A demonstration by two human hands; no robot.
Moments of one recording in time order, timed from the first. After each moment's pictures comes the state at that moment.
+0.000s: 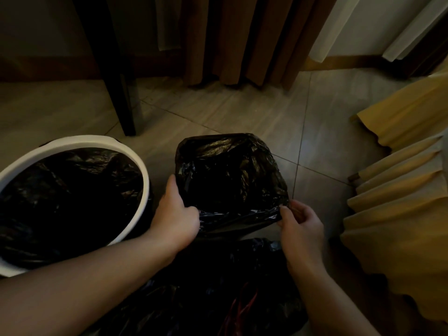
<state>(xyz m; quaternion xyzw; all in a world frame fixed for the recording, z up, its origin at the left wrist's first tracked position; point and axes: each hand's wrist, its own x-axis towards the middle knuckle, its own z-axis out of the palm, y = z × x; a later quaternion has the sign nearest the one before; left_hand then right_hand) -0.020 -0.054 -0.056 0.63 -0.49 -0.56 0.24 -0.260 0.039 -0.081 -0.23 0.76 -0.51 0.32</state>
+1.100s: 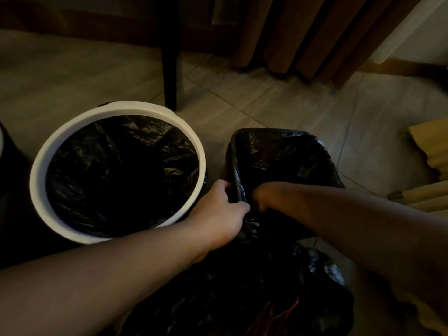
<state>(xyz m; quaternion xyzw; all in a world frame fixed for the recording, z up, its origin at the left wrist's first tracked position) 0.008 -0.053 -0.062 0.62 -0.47 -0.61 0.15 -0.156 -0.143 -0.110 -0.69 0.45 0.51 0.25</state>
